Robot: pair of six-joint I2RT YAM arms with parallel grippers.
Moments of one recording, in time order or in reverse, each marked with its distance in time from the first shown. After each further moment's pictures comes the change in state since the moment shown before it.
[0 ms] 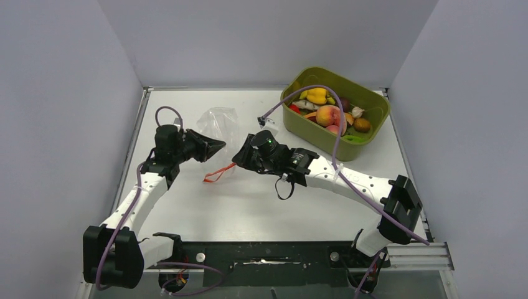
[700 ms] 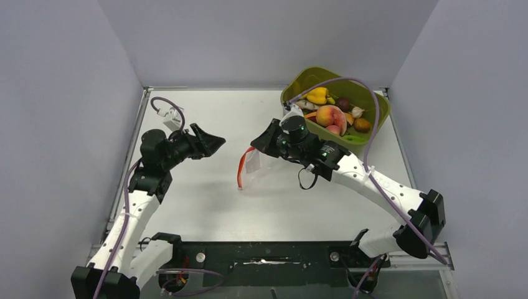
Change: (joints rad) left arm -0.017 -0.201 0.019 0.005 -0.003 0.591; right arm -0.146 -0.159 -0.047 -0.003 -0.090 -0.071
